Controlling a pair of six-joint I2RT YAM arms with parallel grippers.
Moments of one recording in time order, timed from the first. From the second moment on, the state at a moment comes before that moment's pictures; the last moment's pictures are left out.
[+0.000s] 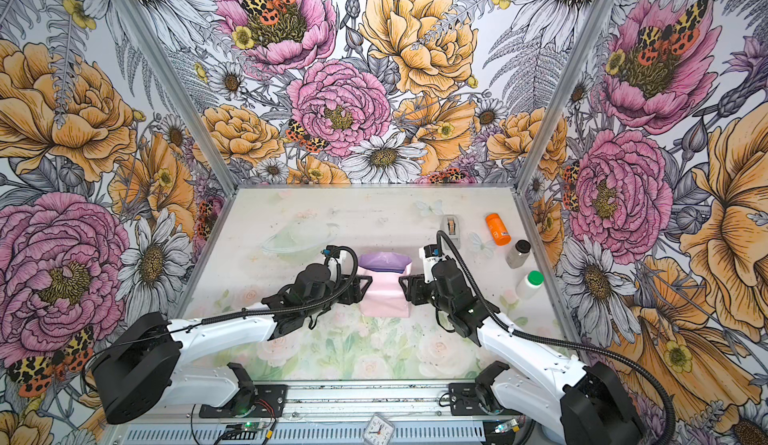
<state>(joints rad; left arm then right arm) -0.82 1.30 0.56 0.24 -0.03 -0.66 0.56 1.00 0.49 -0.08 -0.13 0.49</state>
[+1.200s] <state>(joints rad) -0.89 1.30 0.60 0.15 -0.16 -0.74 0.61 0.89 0.52 -0.25 -0.08 0.58</state>
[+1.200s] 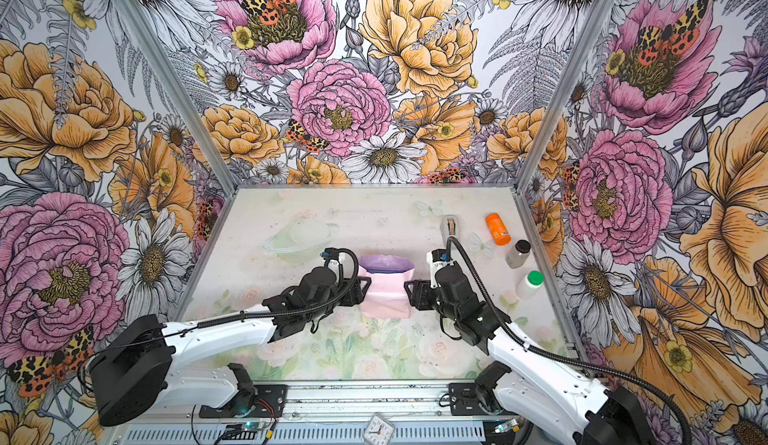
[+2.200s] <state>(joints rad) -0.91 1.28 0.65 0.05 -0.28 -0.77 0.65 1.05 0.57 -0.16 -0.02 0.61</state>
